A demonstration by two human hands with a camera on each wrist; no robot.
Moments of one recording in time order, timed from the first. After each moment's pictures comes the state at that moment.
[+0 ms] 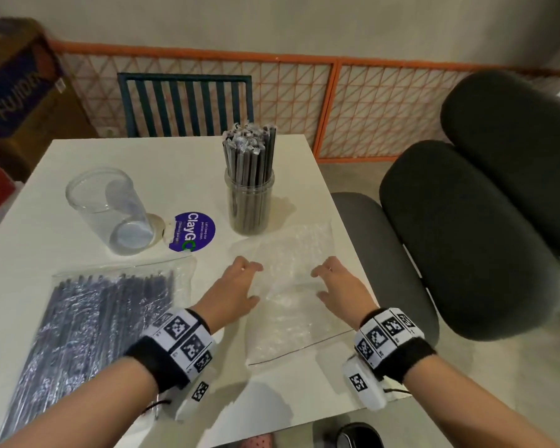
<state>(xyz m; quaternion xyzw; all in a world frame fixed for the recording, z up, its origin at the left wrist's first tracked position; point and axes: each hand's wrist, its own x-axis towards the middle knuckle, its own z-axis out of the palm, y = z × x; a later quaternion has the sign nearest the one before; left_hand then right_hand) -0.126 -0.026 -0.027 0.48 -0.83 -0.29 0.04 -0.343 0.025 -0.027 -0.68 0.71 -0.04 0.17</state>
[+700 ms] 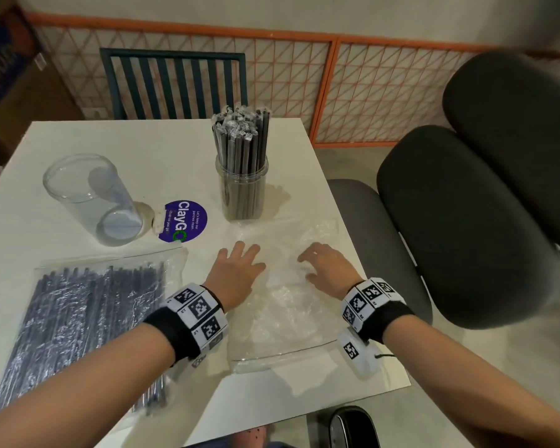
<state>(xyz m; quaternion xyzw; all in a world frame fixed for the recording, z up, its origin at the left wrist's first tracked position) -0.147 -0.046 -0.039 0.39 -0.91 0.01 -0.16 -0.358 -0.014 -0.048 -0.73 0.66 0.03 0.17</state>
